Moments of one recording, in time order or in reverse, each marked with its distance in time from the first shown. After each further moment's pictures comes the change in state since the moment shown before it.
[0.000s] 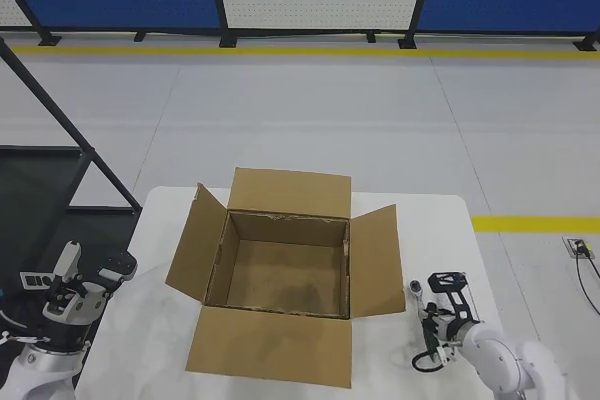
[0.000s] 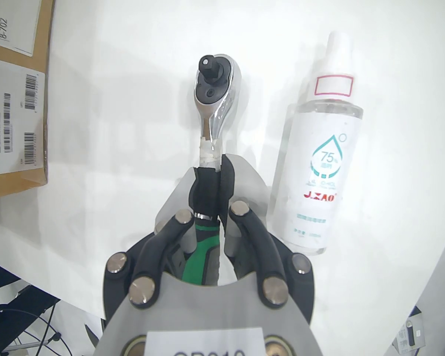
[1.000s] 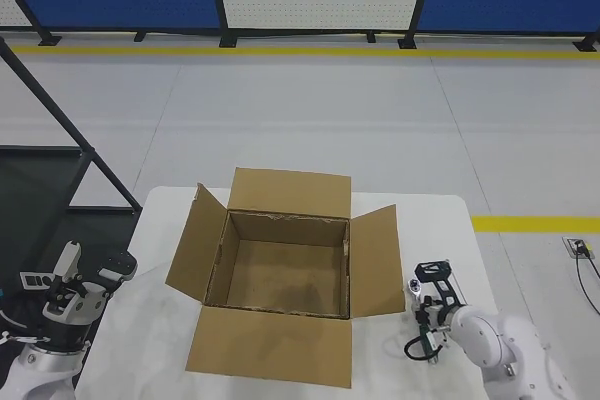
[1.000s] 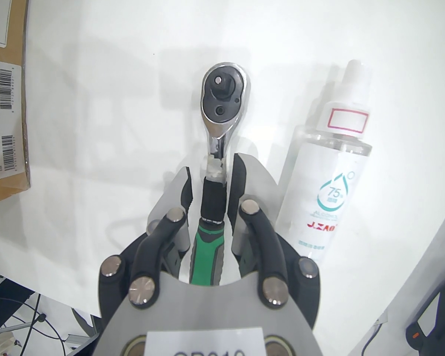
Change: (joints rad) left arm 0.000 0.000 0.000 0.000 0.000 0.000 0.000; right arm 0.150 -0.001 -0.095 0.088 -0.055 0.024 0.127
